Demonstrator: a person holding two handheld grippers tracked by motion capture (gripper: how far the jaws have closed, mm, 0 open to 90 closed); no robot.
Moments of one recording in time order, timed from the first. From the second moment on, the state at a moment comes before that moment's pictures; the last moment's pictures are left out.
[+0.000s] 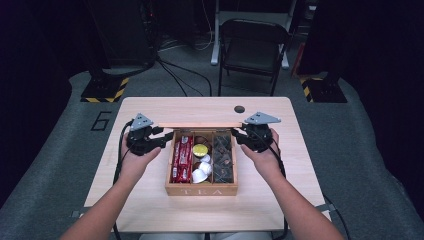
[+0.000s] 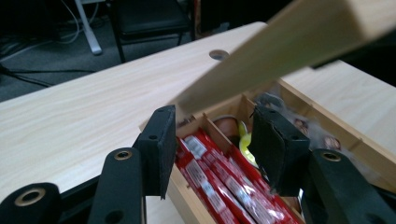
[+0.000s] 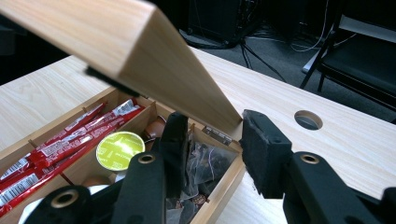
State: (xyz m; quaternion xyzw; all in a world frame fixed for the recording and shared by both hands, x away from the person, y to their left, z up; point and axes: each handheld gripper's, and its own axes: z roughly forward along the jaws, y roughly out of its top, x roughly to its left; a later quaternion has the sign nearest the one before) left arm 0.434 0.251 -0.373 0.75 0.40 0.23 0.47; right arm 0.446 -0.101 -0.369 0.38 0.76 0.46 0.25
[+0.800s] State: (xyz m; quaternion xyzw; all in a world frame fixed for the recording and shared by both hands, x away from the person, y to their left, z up) left arm 0.462 0.249 -0.364 0.73 0.43 0.24 0.48; right arm 0.468 -0.106 -0.377 0.40 0.76 0.45 0.25
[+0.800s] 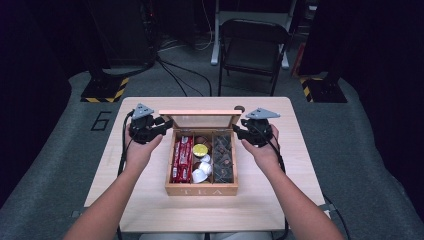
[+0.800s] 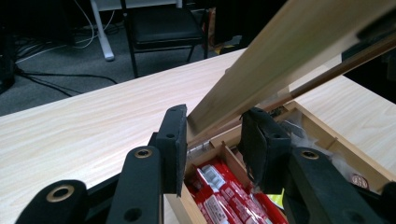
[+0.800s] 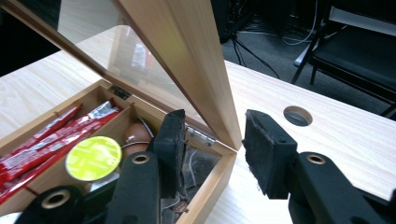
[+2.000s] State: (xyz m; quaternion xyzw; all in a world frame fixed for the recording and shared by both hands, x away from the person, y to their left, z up) left arm 0.488 0.247 -0.357 0.71 0.45 0.22 0.49; right arm 0.521 -0.088 -0.425 0.42 0.77 0.42 0.24
